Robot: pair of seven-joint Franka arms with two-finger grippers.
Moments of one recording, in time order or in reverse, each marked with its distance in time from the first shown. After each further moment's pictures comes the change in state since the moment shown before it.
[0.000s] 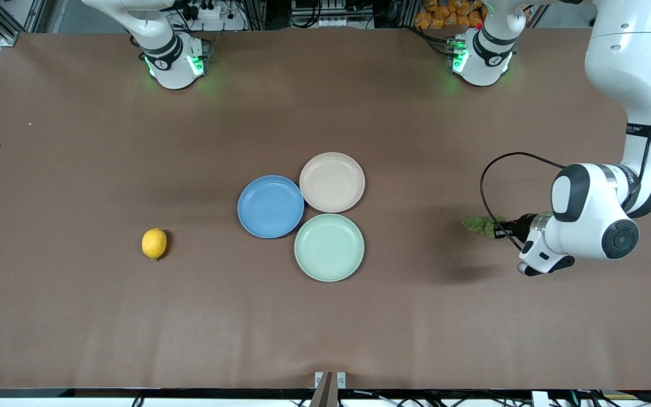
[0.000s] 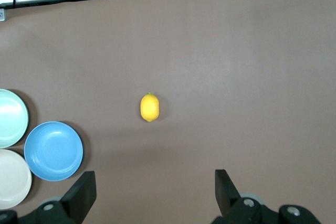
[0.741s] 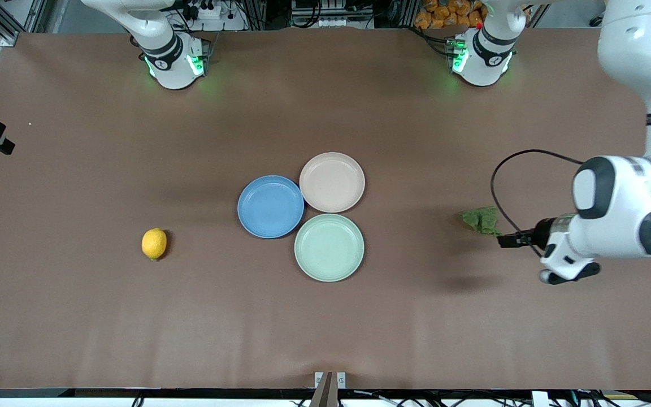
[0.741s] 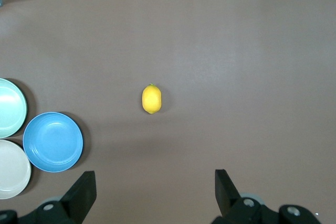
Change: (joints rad) left arm 0.030 -0.060 0.000 0.082 0.001 0.003 0.019; right arm 0.023 0.001 -0.015 -0.037 -0.001 0.006 -0.001
